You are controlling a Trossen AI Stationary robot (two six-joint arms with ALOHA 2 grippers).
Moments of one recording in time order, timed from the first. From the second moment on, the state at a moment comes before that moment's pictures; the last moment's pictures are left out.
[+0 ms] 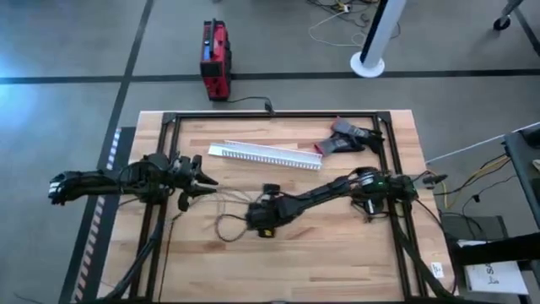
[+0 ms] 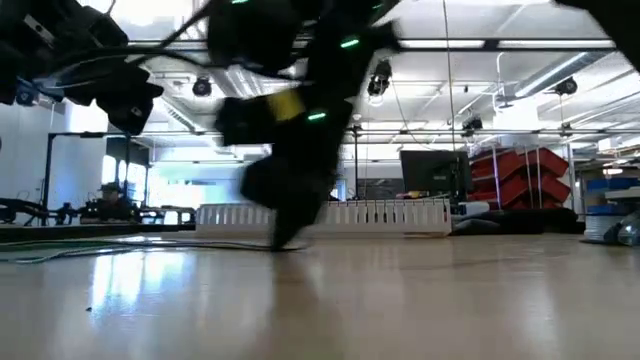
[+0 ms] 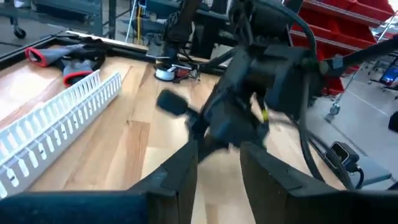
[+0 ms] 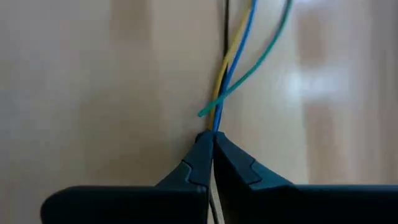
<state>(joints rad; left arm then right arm) 0.13 0.33 0.16 -0.03 0.27 -0.20 0.26 2.31 1.65 -0.78 0.32 0.28</state>
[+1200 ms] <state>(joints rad) -0.30 0.90 0.05 0.22 -0.10 -0.53 0.39 1.77 0.88 -0.30 0.67 0.57</state>
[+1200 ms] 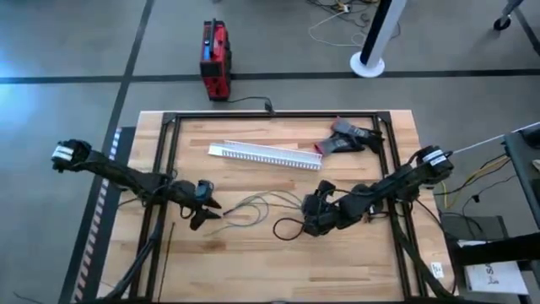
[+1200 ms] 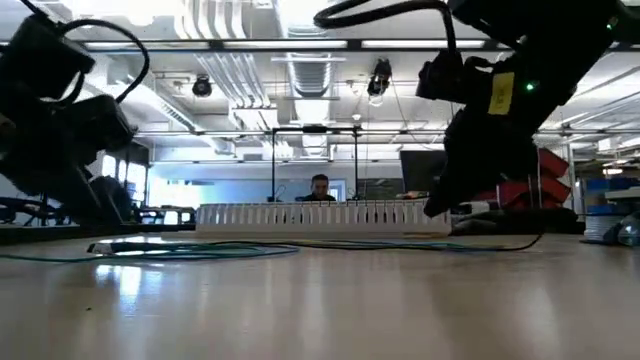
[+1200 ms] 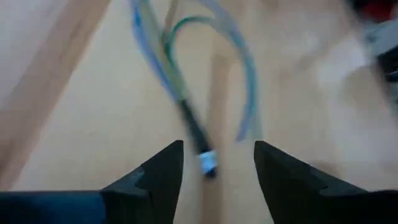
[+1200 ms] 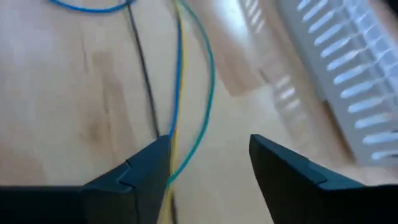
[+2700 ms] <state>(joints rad) -0.37 1.20 0.72 -0.60 -0.56 -0.29 0.32 1.96 0.87 0.83 0.52 -0.10</state>
